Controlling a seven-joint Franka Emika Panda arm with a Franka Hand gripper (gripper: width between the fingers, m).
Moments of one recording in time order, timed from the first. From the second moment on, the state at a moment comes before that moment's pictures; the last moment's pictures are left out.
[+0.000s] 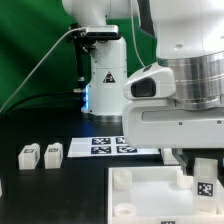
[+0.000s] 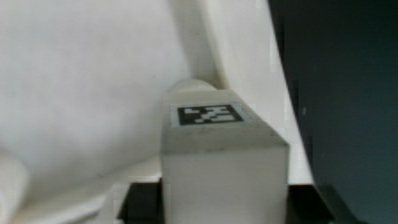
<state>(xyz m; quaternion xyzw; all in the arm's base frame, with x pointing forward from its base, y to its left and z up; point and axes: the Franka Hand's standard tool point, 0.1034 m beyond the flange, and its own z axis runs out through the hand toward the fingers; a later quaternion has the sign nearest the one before) 0.623 0.111 0.084 -0.97 0.22 0.03 0.07</state>
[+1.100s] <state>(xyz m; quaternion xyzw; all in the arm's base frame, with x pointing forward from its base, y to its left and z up) 0.628 0.114 0.084 -0.71 0.70 0.06 0.07</state>
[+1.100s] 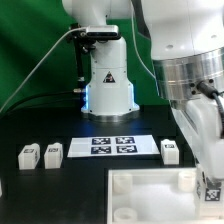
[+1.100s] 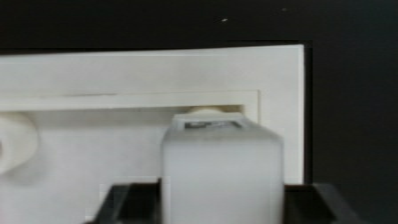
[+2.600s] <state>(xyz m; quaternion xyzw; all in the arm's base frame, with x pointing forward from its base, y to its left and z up) 0.633 0.106 0.081 -0.96 0.28 0.02 0.06</state>
